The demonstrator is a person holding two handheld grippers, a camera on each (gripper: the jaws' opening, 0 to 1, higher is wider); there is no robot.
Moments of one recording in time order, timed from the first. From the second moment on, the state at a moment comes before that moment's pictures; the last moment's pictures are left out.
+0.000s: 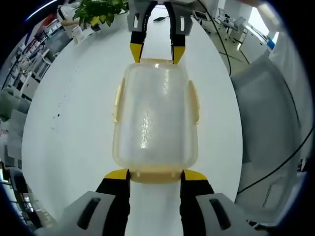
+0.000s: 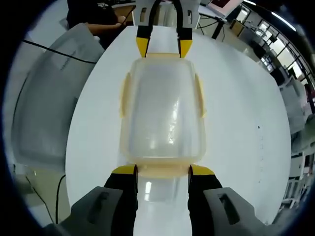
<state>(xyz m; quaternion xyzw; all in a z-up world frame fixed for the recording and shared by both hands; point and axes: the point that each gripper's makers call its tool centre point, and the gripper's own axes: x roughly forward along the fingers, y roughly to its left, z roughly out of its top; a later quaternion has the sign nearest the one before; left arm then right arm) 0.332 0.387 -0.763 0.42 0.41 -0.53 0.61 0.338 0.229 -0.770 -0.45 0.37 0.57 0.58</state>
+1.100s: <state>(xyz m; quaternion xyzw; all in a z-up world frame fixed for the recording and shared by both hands) 0.329 0.295 -0.781 0.44 0.45 -0.55 0.55 0.325 0.136 -0.789 -0.42 0.41 0.56 0.58</state>
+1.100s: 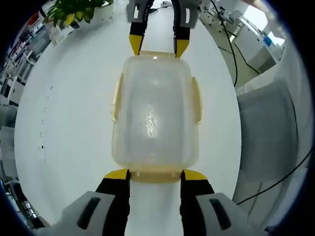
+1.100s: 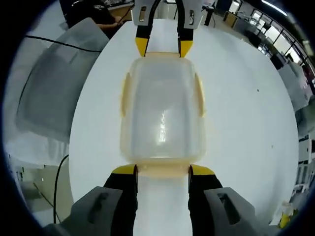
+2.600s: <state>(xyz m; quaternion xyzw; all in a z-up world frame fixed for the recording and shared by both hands) 0.339 0.283 -0.739 -0.24 0.60 -0.33 0.69 0.343 0.108 -0.751 0.17 0.56 0.35 0.73</state>
